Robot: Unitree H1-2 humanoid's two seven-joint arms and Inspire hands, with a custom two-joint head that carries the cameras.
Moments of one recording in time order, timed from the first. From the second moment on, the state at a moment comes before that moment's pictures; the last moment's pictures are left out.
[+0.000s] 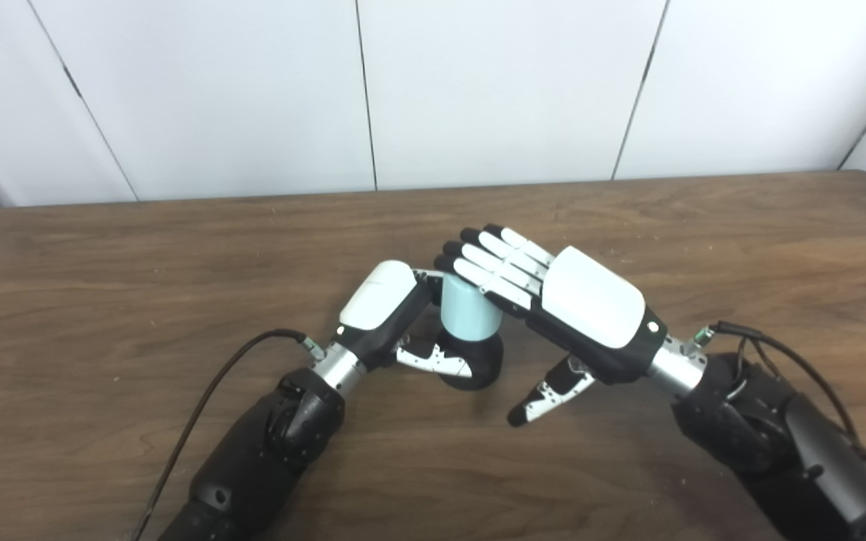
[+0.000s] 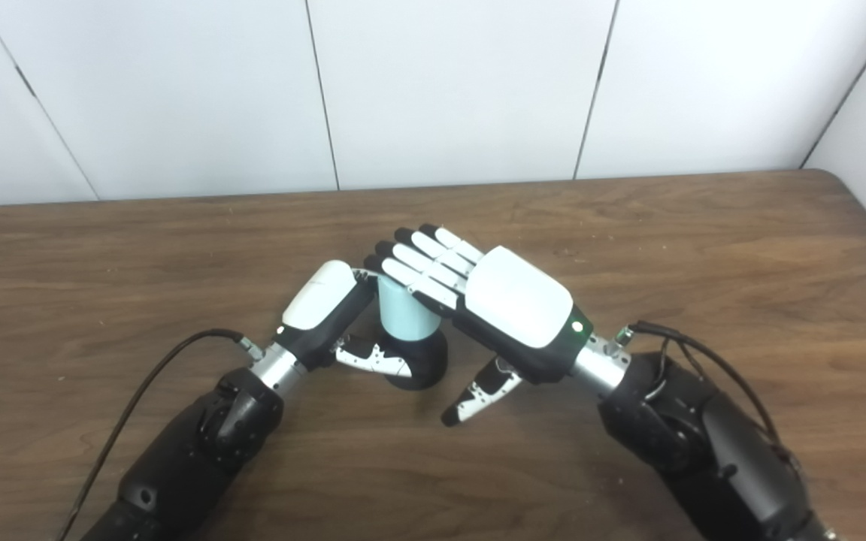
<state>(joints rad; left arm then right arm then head) -0.42 0.20 -0.47 0.38 0.62 -0.39 0.10 -0.28 -0.43 0.33 -0.23 -0.71 -0.37 0.07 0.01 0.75</state>
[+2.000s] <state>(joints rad) -0.08 0.03 -0.13 -0.16 0.35 -0.22 0.07 -0.04 -0.19 0.08 -0.19 -0.22 -0.08 0.09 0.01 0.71</state>
